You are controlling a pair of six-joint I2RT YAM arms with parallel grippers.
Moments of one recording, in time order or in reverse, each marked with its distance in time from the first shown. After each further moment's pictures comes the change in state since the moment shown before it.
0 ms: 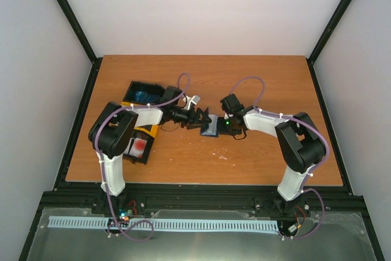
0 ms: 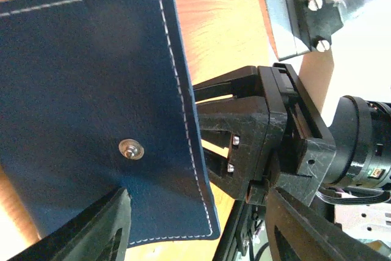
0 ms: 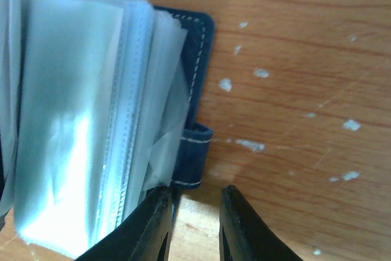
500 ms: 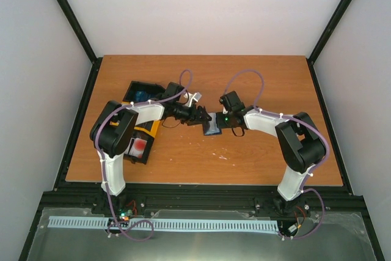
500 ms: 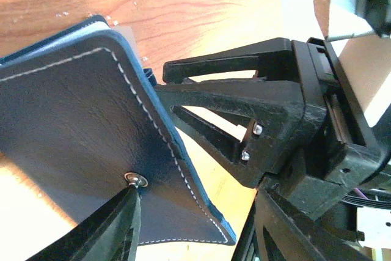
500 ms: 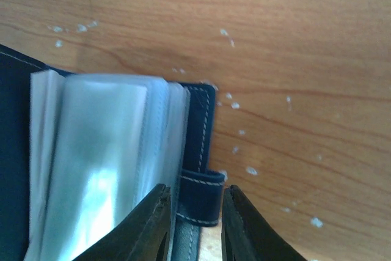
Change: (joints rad) left arm -0.001 0.019 0.097 -0.146 -0.054 0.105; right arm 0.000 0.000 0.002 0.133 0.112 -0.151
